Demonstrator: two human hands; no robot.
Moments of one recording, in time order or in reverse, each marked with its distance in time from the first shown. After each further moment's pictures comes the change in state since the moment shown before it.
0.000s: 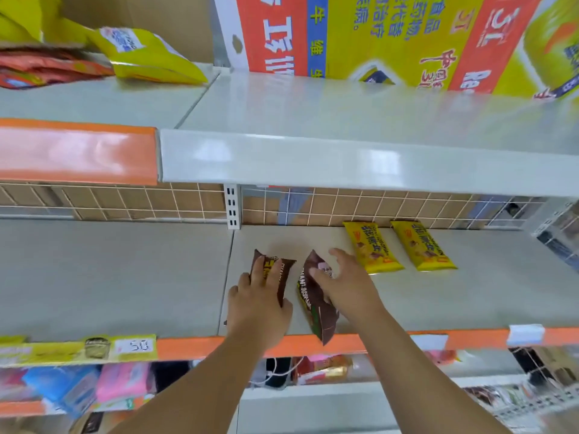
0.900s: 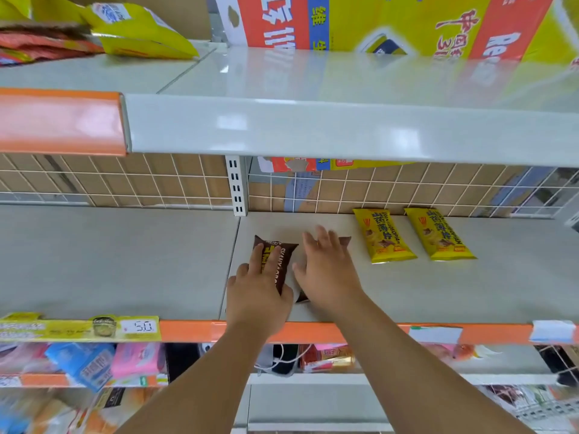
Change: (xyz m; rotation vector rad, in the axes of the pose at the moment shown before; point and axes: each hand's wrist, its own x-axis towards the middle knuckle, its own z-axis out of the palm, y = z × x) left_hand -0.011 0.001 0.004 -0.030 0.097 -0.059; right_hand 0.006 -0.016 0.035 -0.553 -0.020 -0.310
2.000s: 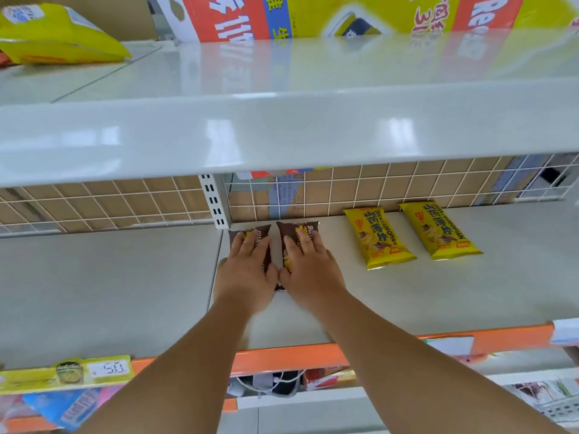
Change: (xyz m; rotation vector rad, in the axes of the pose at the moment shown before) left_hand 0.083 -0.005 0.017 0.056 -0.074 0.087; right_hand 0.042 0.019 0.036 0.040 -0.080 -0.017
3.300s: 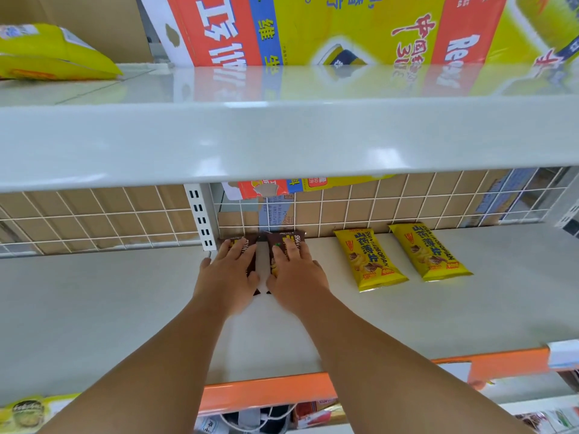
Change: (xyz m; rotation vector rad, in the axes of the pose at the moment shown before) left_hand 0.043 -0.017 -0.003 0.127 -0.081 0.064; right_hand 0.036 -0.001 -0.003 -0.015 -0.055 0.047
